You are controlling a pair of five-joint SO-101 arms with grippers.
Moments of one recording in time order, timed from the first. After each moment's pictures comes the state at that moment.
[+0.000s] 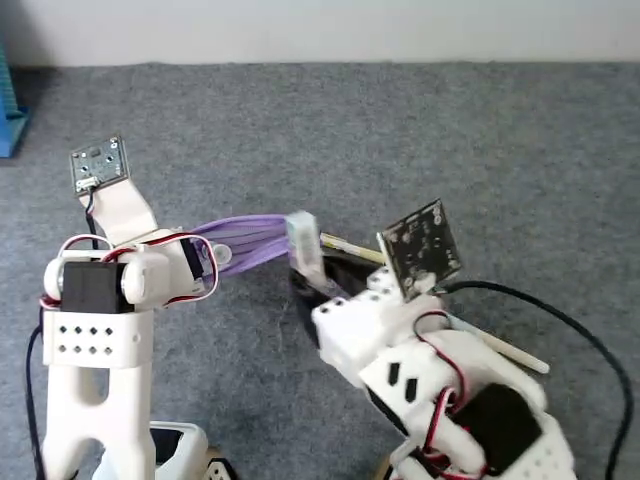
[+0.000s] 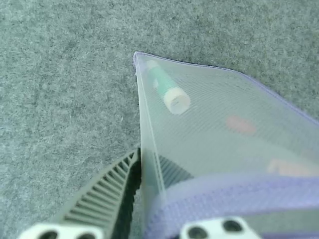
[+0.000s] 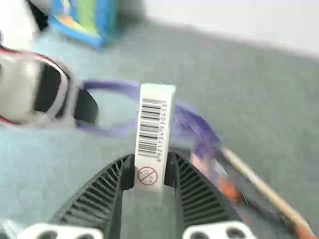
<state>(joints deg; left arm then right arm) -1.3 -36.4 24.1 93.0 29.5 -42.9 -67.7 37.1 61.5 -12.1</state>
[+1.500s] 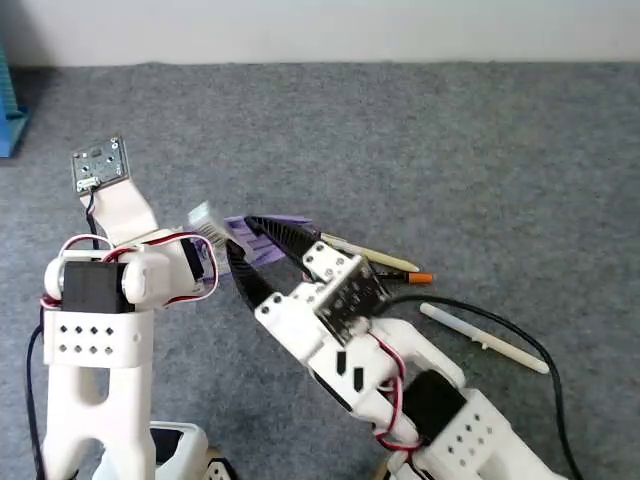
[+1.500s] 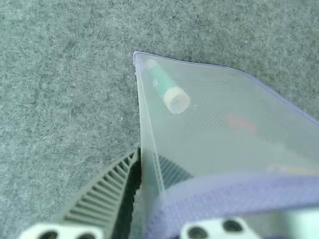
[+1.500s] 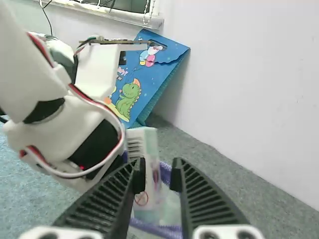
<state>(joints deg) -1.3 -36.4 24.1 93.0 29.5 -48.1 -68.2 59.3 20.6 6.0</state>
